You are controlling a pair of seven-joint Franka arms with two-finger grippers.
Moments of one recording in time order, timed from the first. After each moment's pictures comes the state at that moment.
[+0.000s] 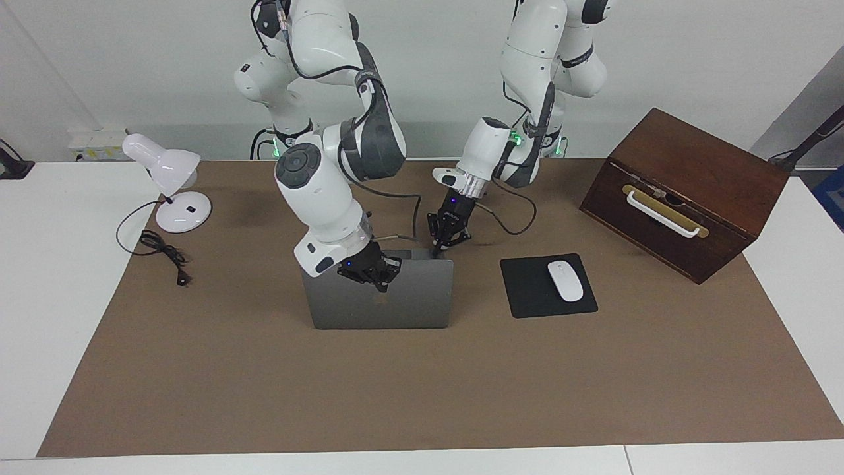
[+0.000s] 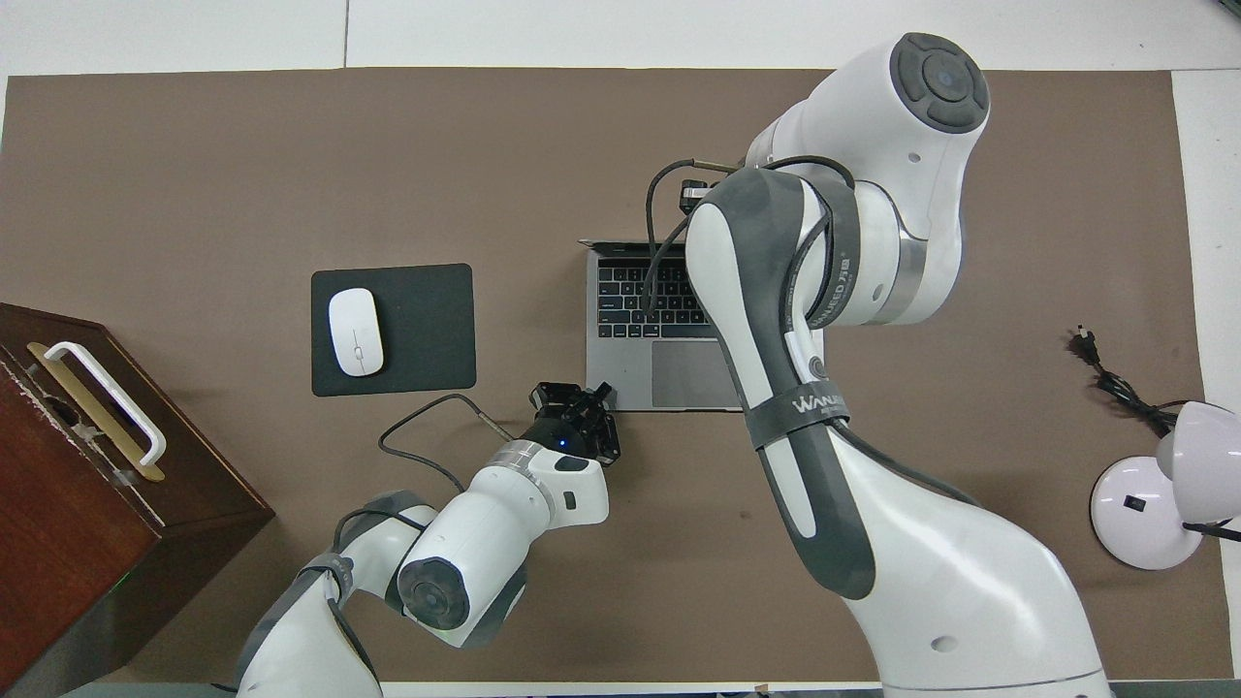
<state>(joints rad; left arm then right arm) -0.69 0.27 -0.07 -2.50 -0.14 3.52 0.24 0.98 0.63 -0.89 -1.41 0.78 1.83 0.18</state>
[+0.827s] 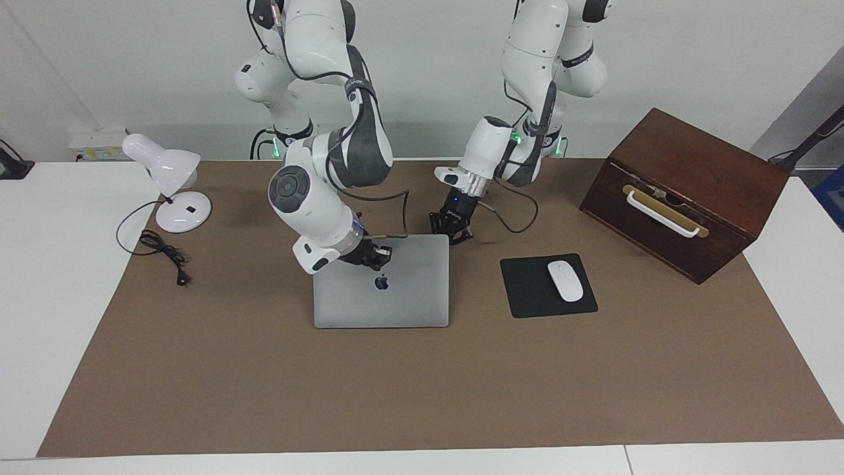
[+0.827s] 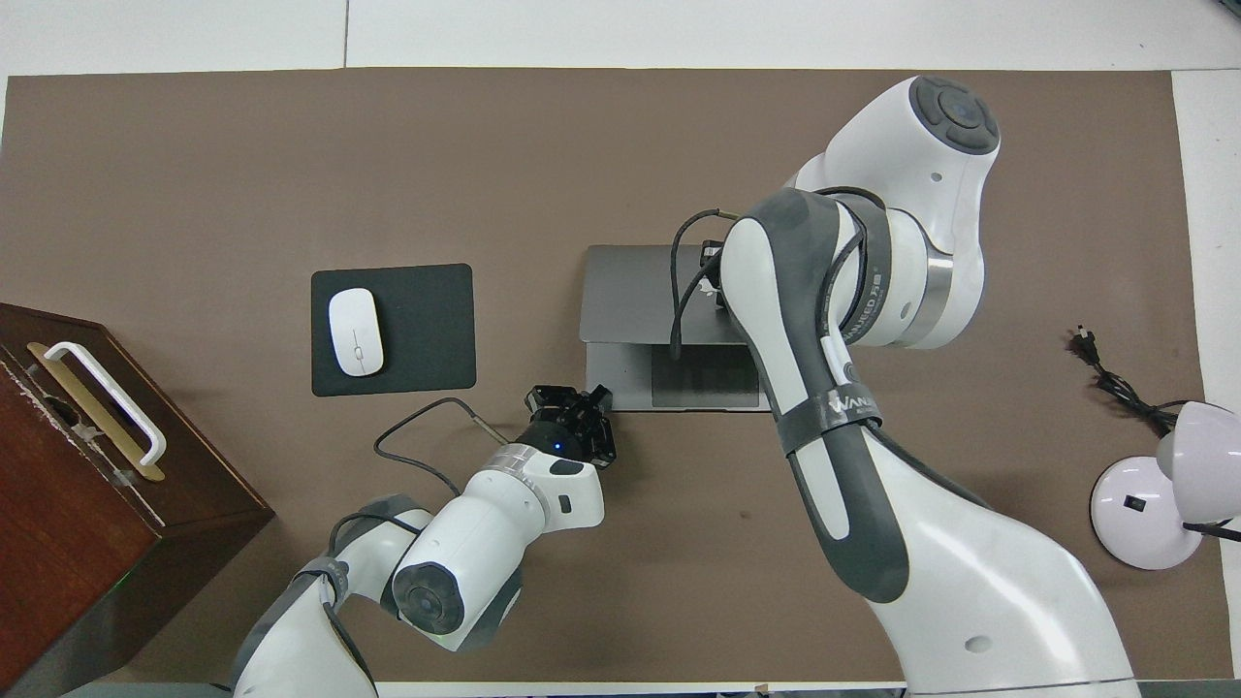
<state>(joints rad) -0.69 0.26 -0.07 -2.52 -0.14 3.52 0.22 1.02 0.57 -0.89 -1.60 0.78 1.76 0.18</state>
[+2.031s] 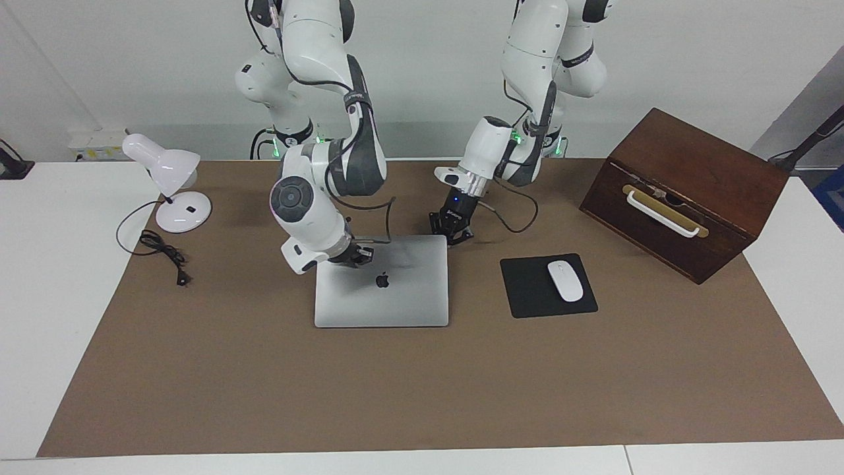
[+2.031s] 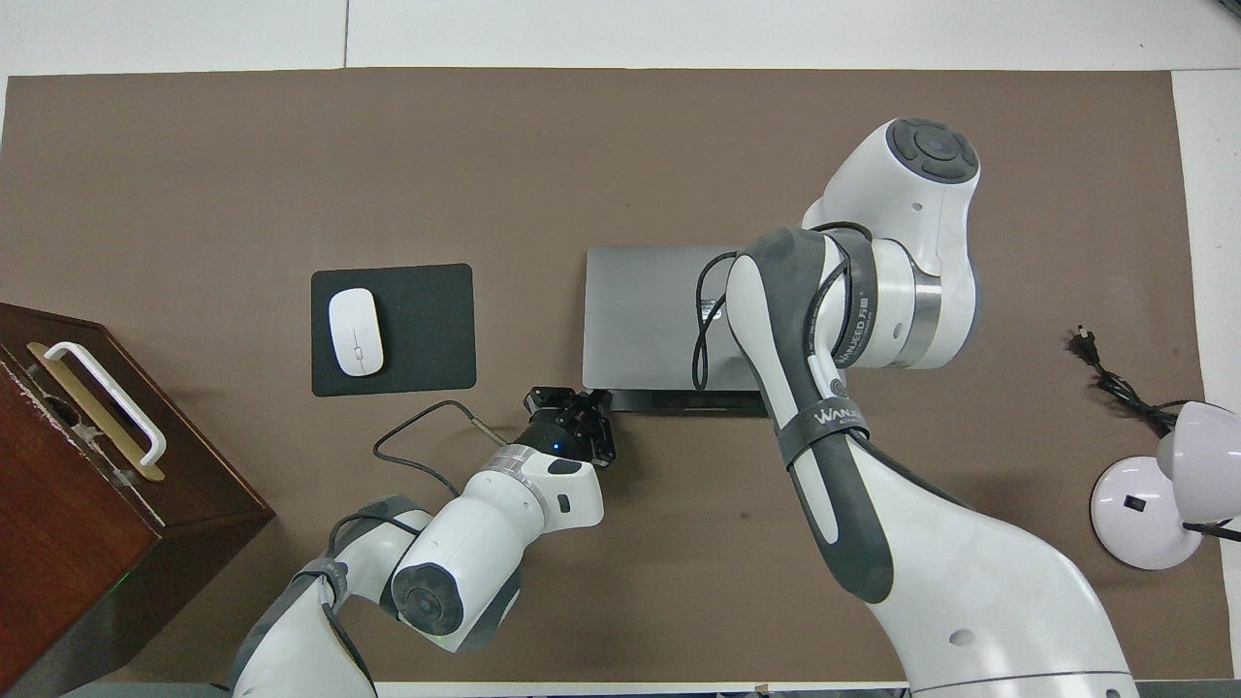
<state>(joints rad) -0.69 0.26 -0.07 -2.52 -0.14 3.52 0.21 1.03 0.55 -0.89 -1.68 0.63 1.76 0.18</state>
